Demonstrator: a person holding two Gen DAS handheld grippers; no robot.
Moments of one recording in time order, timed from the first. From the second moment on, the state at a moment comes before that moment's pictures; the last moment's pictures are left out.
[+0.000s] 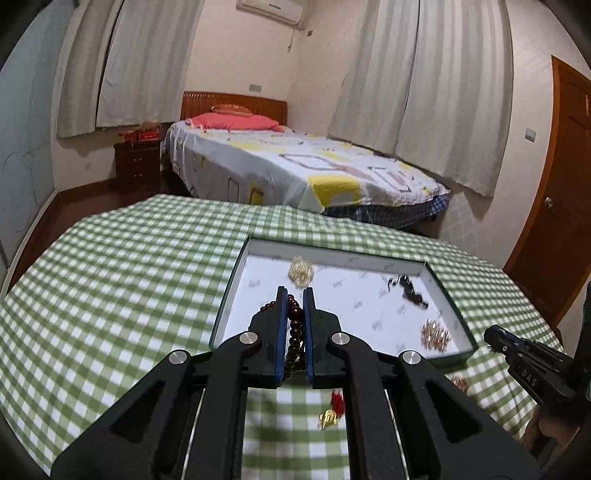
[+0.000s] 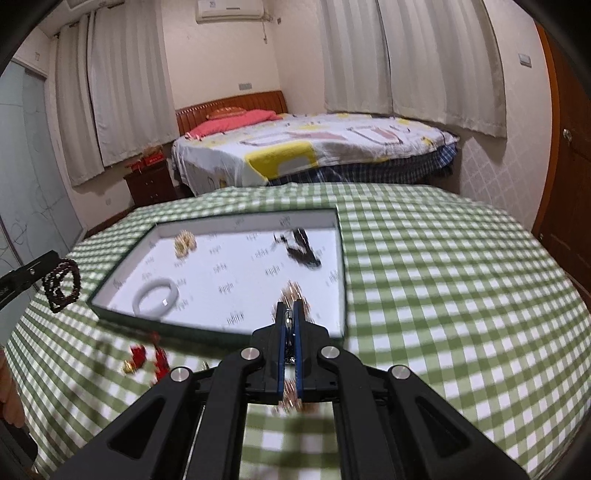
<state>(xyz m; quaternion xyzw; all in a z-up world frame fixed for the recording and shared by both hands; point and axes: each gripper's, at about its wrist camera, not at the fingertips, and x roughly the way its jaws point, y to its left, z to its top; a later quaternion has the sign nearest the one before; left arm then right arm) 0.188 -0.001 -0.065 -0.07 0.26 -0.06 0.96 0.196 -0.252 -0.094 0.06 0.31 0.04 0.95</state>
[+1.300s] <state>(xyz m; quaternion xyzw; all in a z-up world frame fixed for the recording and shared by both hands) 0.354 -0.022 -0.154 -0.02 0.40 -0.06 0.92 0.332 -0.206 -0.140 0.03 0.40 0.08 0.91</state>
